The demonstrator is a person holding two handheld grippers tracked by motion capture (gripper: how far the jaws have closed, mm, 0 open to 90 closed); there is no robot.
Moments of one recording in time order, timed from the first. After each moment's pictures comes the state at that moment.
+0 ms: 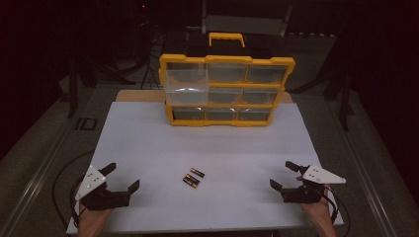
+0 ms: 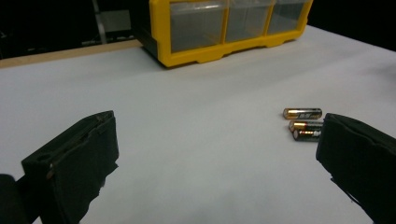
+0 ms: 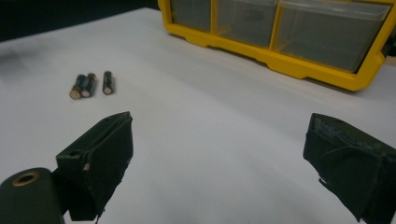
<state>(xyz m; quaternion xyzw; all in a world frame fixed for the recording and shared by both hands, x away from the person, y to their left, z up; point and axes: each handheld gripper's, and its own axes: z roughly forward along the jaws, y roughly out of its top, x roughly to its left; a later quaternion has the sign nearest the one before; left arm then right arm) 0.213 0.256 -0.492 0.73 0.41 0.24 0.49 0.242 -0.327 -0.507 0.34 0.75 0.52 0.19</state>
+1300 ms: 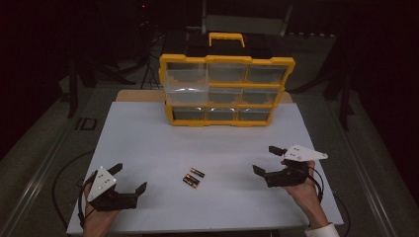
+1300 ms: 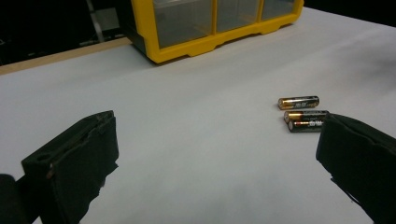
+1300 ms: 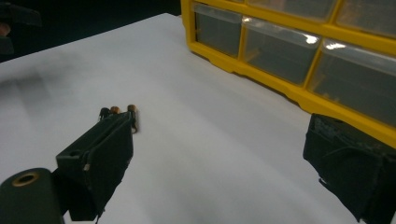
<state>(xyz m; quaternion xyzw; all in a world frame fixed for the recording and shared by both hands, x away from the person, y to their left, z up) 0.213 0.238 -0.492 0.75 0.39 0.25 0.47 0.275 -0.269 -0.452 0.32 0.78 0.50 0.17</state>
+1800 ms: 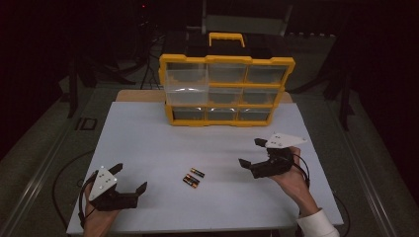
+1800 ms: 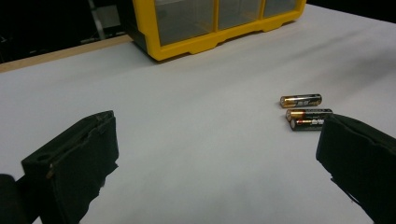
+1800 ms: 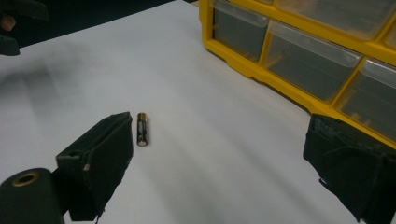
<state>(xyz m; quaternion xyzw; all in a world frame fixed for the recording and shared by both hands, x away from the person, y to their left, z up) 0.214 0.237 -0.492 0.75 0.39 0.25 0.46 0.299 -0.230 -0.433 0.30 0.82 0.47 0.14</state>
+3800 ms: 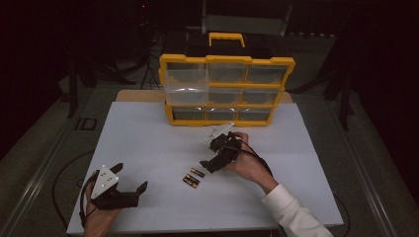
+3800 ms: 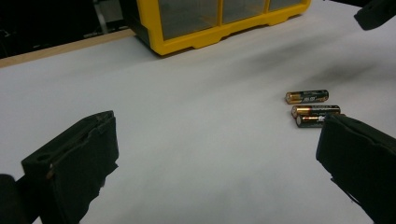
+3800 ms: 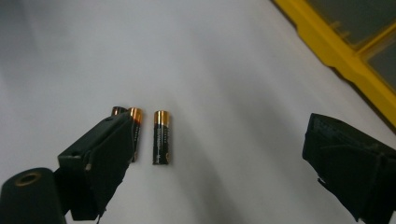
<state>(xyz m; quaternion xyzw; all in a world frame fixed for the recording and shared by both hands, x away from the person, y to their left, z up) 0.217 0.235 -0.494 0.76 0.40 0.25 0.45 0.345 -0.102 -0.452 0.24 0.92 0.30 0.10</state>
